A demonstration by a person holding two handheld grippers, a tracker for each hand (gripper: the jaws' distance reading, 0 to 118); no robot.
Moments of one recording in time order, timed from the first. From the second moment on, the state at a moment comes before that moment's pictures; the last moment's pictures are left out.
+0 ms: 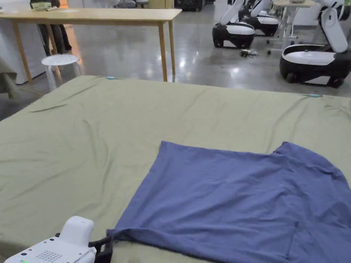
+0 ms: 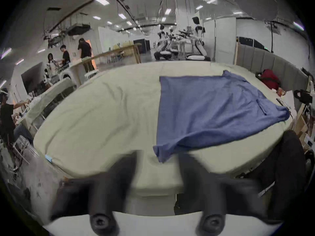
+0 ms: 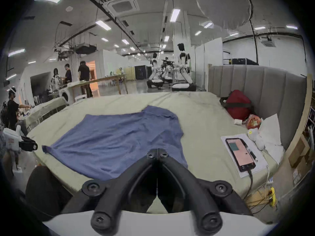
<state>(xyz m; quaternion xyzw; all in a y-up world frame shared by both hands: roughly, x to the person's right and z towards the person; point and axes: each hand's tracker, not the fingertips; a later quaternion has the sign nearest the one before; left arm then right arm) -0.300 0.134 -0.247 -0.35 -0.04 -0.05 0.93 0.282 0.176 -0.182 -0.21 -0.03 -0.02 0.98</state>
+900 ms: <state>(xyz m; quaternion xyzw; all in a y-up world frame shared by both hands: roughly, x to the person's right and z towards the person) -0.262 0.142 -0.279 -0.36 -0.08 -0.06 0.93 0.329 0.135 -0.201 -0.34 -0.06 0.01 0.94</state>
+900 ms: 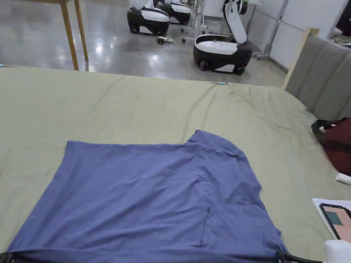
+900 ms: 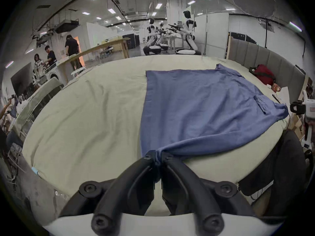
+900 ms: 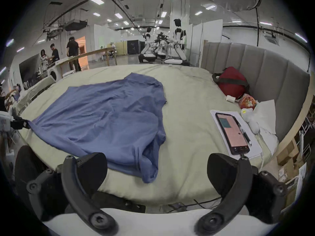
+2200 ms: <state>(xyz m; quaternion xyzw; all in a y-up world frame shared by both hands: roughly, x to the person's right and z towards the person) -0.231 0.197 -0.443 -0.33 -0.04 -0.07 0.94 0.368 0.177 -0.398 -0.33 -0.04 -0.08 0.94</state>
